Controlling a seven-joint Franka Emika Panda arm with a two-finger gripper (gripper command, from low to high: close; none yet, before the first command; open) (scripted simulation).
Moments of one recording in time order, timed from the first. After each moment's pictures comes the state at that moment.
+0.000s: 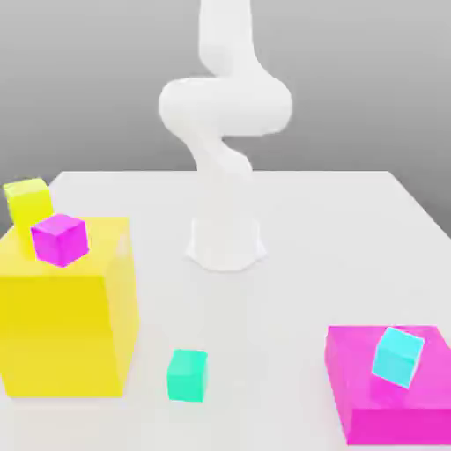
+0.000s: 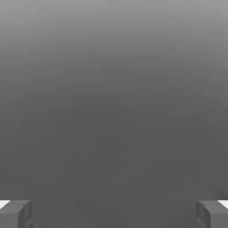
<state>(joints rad) -0.06 -0.74 0.05 -2.33 -0.02 2.33 0.91</state>
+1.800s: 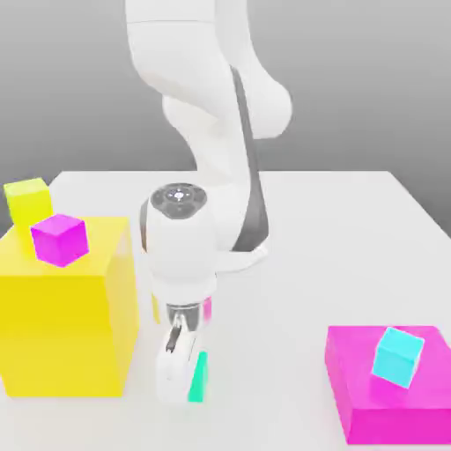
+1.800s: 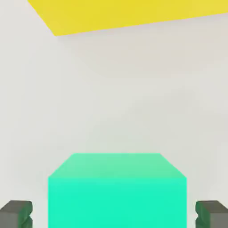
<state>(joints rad) -0.36 0.32 0.14 -2.70 -0.32 3.01 2.58</state>
